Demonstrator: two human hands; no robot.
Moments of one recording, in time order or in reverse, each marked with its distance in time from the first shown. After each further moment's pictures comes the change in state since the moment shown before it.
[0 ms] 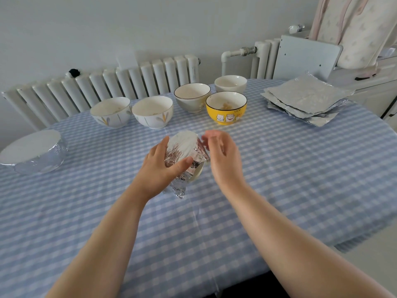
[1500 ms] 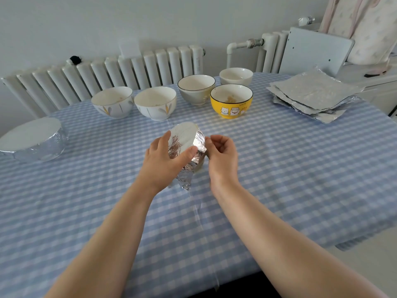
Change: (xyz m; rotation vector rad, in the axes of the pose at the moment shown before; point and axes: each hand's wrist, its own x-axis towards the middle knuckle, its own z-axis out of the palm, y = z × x) left_hand -0.010 0.015 0.010 0.016 0.092 -0.074; right_hand -0.008 0.010 0.025 0.365 0.153 0.367
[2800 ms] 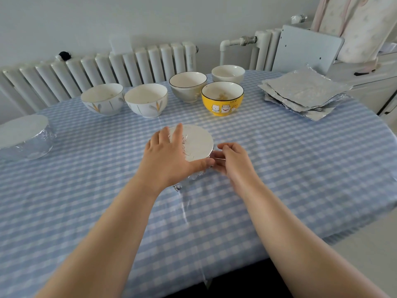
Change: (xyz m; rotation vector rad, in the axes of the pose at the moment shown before) left_hand -0.001 0.031 0.021 0.667 -0.069 0.131; right_hand 0.017 -0.018 -0.056 -0.137 -0.149 0.203
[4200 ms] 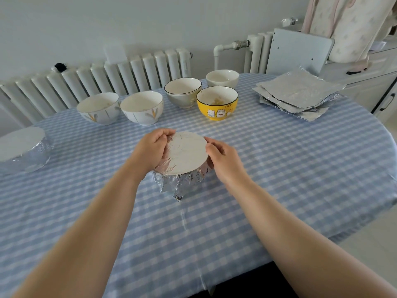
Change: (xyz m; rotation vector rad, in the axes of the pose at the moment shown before) left_hand 0.047 -0.035 -0.001 -0.815 0.082 -0.094; right_hand 0.007 -0.002 0.002 -0.348 -0.152 -0.310
